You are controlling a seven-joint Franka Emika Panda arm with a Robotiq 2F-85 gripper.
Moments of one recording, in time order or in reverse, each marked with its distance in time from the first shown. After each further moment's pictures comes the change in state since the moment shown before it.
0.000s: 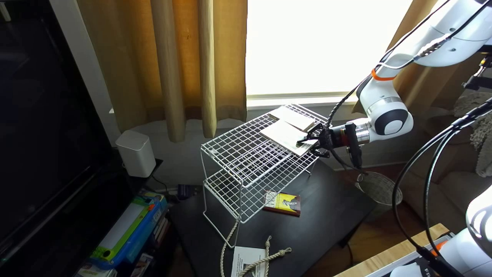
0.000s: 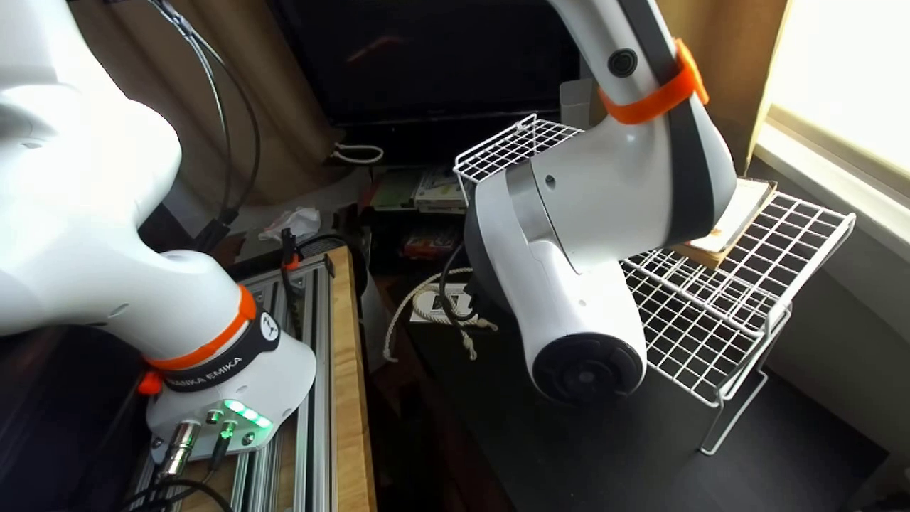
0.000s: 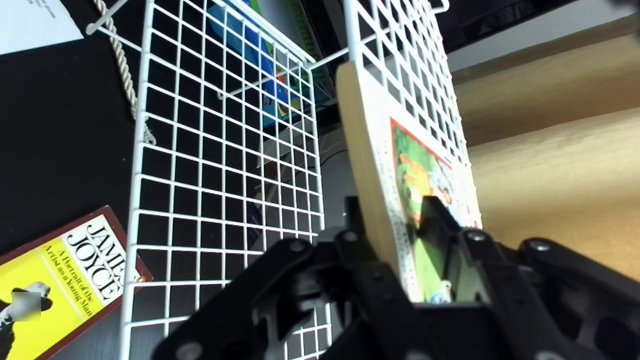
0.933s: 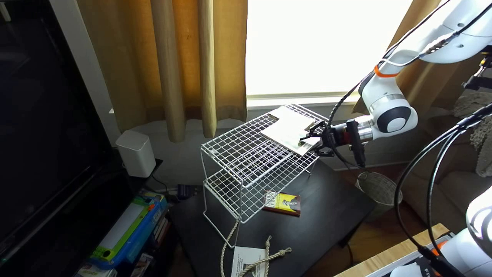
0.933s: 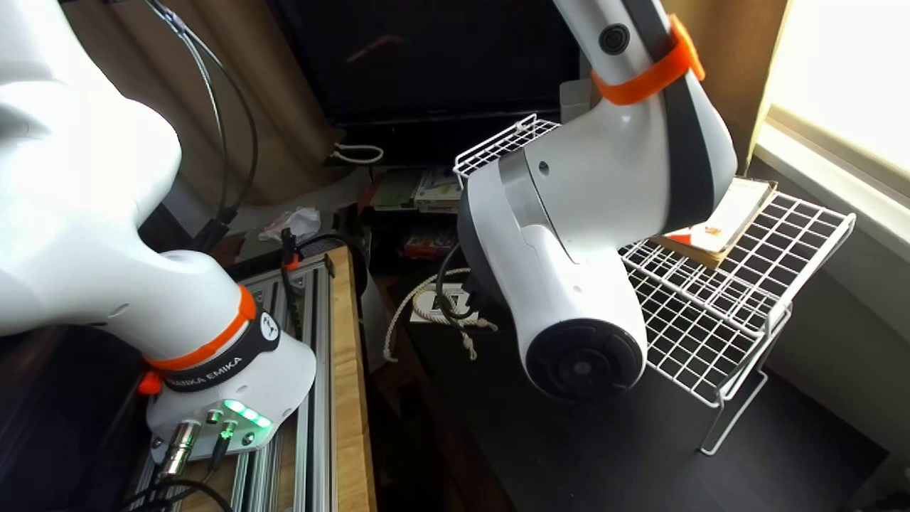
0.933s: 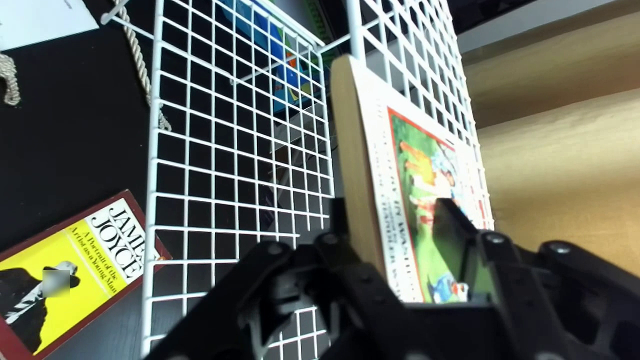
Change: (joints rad) arm 0.002 -0.040 -0.005 -0.018 -0.013 0.059 0.046
